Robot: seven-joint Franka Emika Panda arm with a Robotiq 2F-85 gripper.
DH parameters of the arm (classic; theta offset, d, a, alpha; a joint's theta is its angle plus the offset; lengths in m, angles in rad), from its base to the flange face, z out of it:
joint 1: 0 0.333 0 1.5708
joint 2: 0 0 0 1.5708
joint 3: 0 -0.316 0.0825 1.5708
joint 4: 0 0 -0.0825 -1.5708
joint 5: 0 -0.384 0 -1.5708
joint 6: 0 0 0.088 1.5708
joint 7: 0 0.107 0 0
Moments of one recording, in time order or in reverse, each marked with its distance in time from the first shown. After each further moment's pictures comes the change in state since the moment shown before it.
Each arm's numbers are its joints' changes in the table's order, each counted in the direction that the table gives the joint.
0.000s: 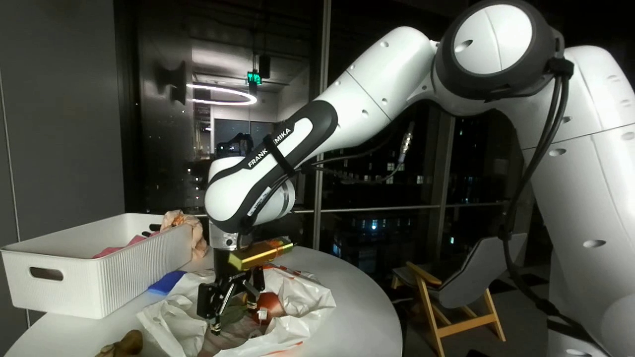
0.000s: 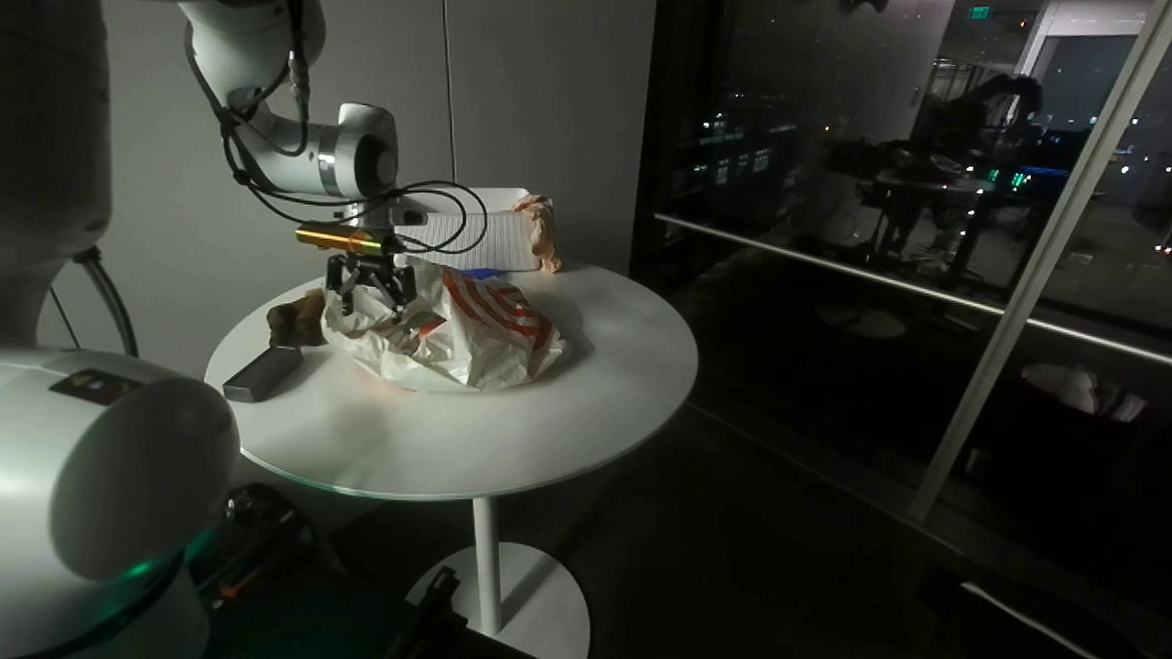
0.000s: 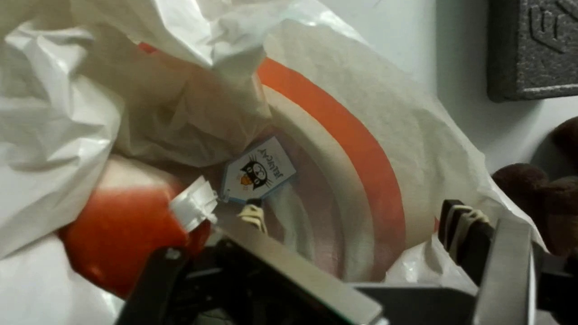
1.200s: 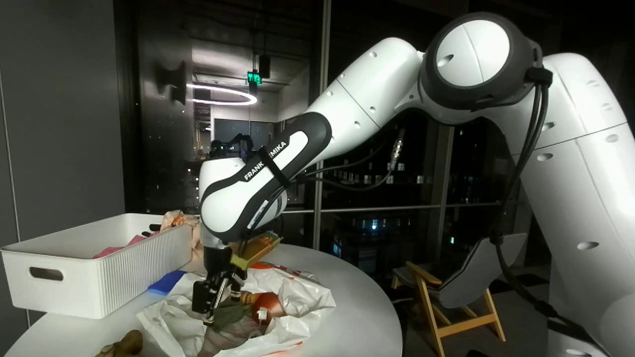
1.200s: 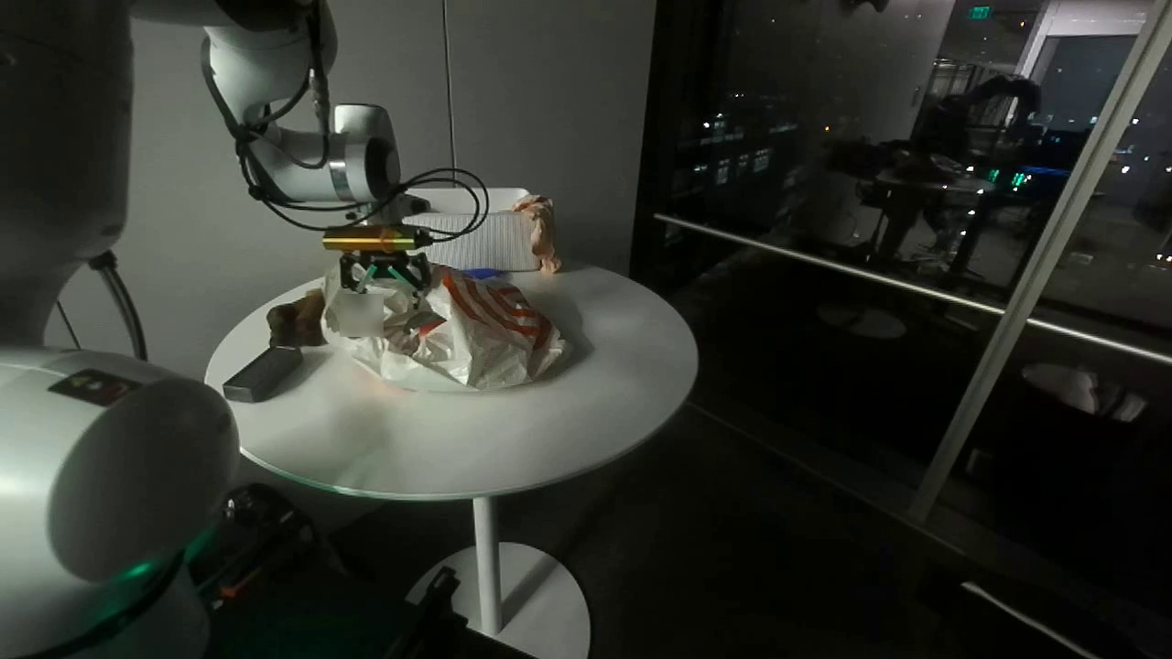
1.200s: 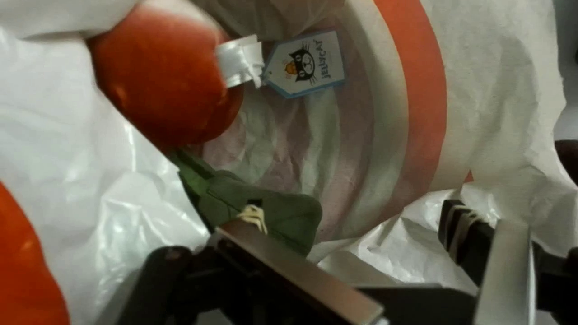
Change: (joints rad) arm -0.005 -0.066 -0.006 -0.076 0.142 0.099 -0.186
